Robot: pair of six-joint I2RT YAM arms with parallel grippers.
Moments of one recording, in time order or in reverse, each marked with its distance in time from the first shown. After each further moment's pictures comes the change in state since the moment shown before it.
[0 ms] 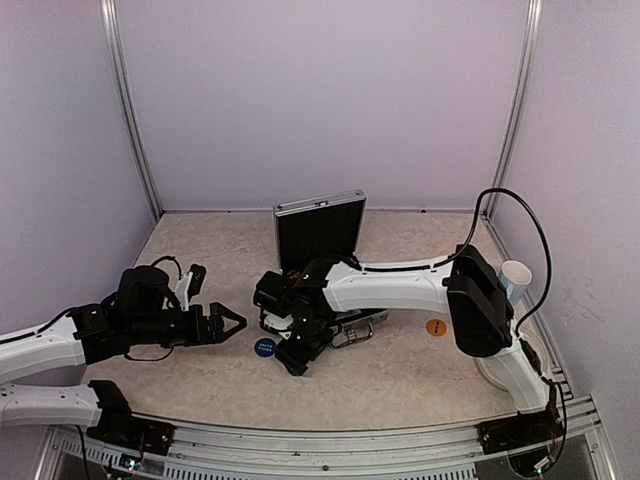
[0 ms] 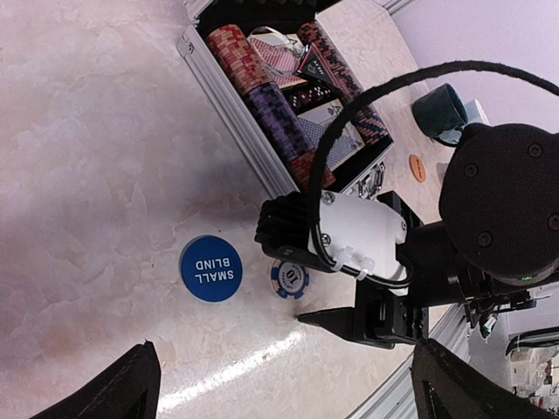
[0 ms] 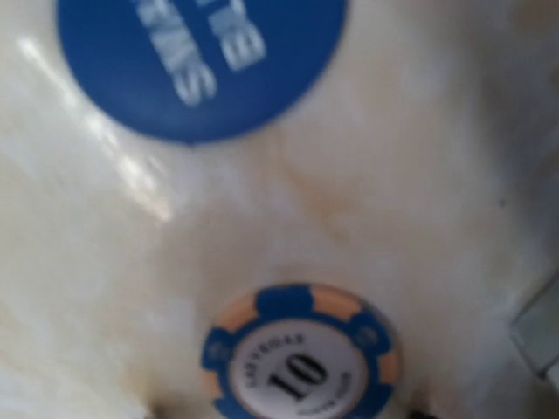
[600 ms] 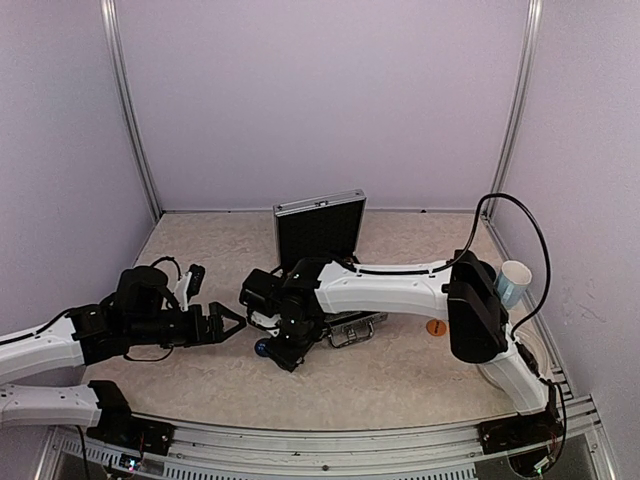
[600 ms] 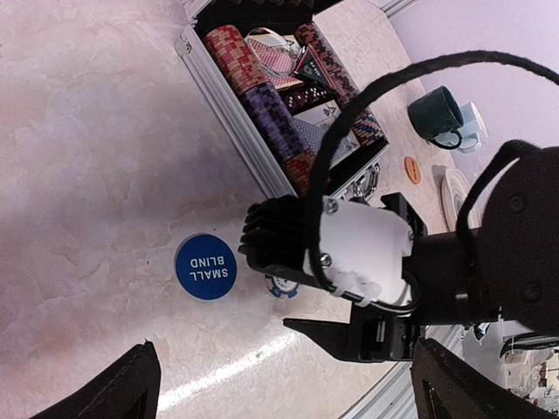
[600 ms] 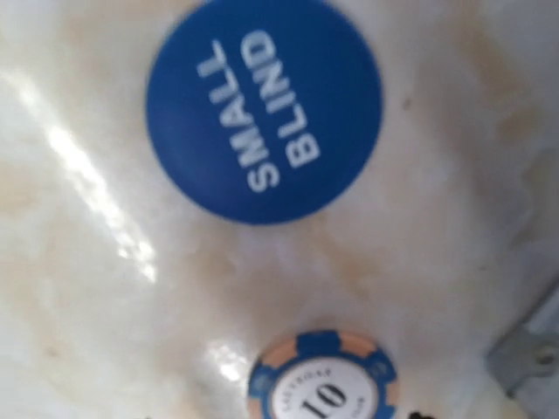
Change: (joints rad) left arm -0.008 -0.016 0.000 -0.006 -0.003 -0.022; right arm 0.040 0.038 0.109 -0.032 0.095 -0.020
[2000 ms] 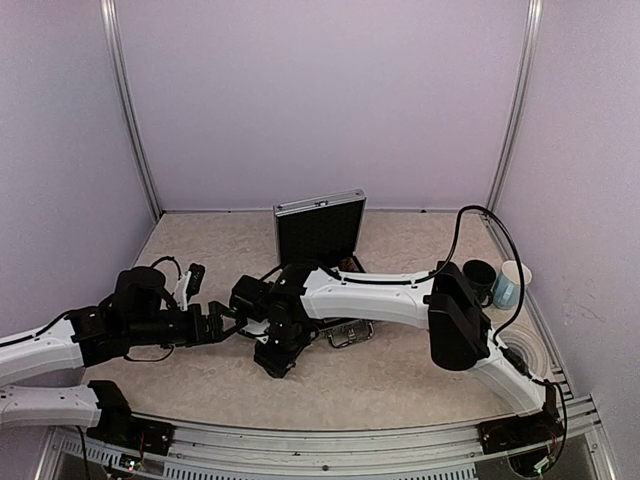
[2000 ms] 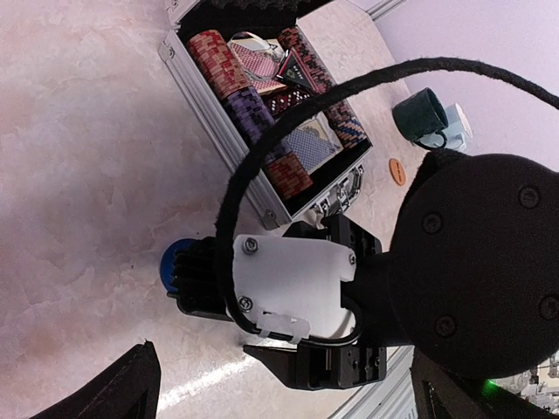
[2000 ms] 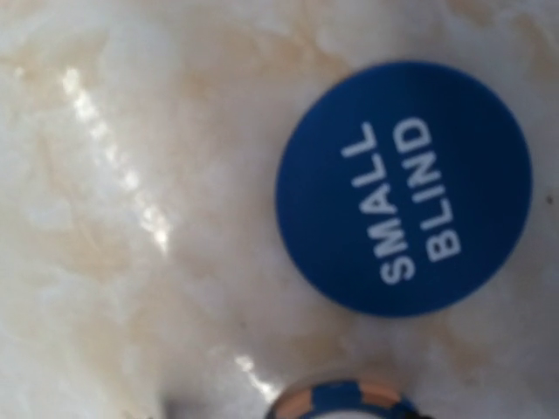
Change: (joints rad) left arm -0.001 -0.010 -0.015 0.041 0.021 -0.014; right arm 0.014 0.113 0.161 -0.053 -0.084 -0.039
